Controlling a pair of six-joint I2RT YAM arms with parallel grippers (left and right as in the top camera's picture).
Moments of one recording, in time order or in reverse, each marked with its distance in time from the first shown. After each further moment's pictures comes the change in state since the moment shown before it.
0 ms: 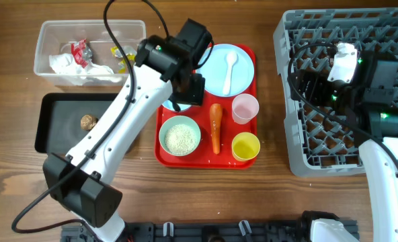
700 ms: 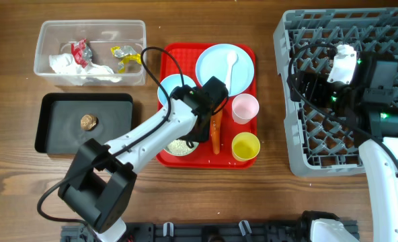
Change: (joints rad) left arm -0.138 0.005 -0.515 0.351 -0.044 -0.163; right arm 0.000 0.000 0.000 -0.023 0.000 0.008
